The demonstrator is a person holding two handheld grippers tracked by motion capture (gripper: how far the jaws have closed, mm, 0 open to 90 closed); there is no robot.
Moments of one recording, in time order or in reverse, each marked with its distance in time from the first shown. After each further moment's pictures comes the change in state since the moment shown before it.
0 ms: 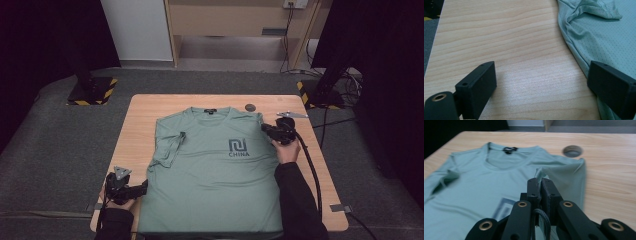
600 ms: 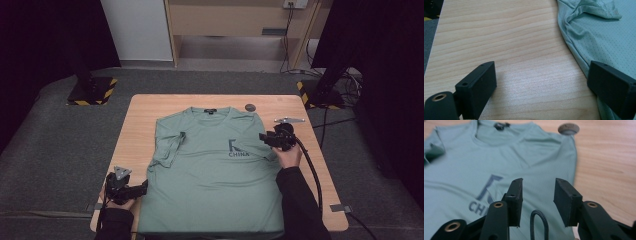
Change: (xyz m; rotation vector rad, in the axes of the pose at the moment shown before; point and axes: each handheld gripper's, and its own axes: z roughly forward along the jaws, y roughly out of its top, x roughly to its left) left arm 0.000 0.000 0.000 0.000 -0.001 0.000; right arm -0.007 -0.018 0.000 0.115 -0.036 -0.053
